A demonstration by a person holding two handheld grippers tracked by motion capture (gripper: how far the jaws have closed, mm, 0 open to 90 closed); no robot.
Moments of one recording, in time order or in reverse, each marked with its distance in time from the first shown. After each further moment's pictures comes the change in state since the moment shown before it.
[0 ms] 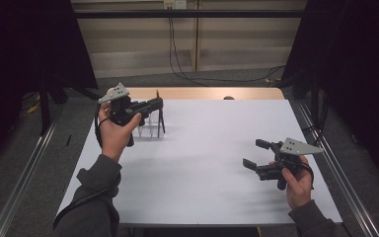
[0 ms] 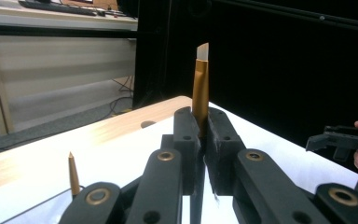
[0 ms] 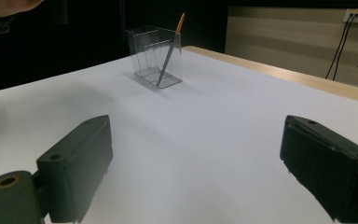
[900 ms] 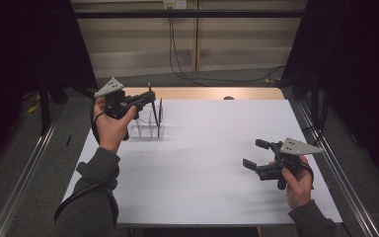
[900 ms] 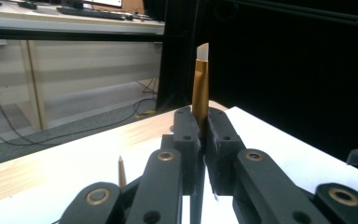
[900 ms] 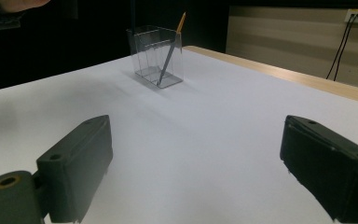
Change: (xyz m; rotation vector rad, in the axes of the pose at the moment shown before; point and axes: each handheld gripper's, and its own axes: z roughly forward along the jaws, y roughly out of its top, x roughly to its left) left arm 0.022 0.005 -0.001 -0.012 0.093 -0.011; right arm 0.000 0.000 0.000 0.000 0.000 -0.005
